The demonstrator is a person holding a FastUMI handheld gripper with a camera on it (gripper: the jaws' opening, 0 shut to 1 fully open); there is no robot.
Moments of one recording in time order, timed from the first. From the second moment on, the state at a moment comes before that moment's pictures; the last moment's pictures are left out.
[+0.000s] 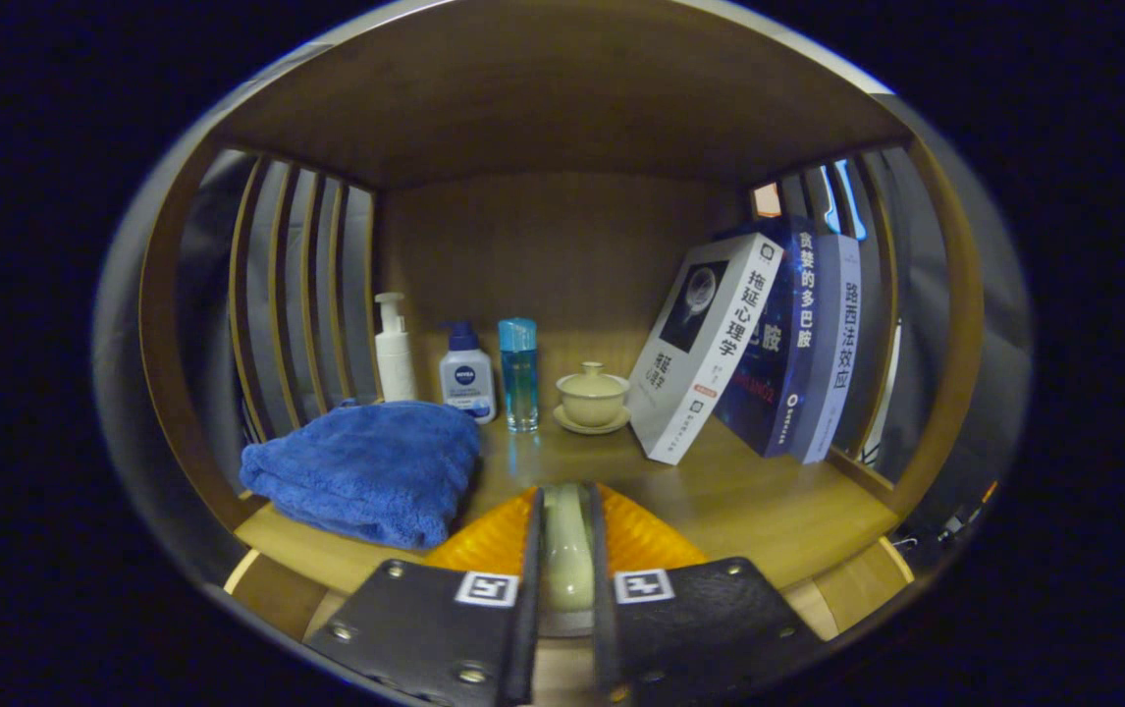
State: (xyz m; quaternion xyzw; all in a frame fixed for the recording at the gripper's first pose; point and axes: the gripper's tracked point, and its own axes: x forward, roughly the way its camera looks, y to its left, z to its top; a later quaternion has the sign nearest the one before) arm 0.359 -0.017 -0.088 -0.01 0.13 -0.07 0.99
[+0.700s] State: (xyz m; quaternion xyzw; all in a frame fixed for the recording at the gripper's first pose) arm 0.232 -0.005 -0.028 -0.03 0.07 -0.10 0.99
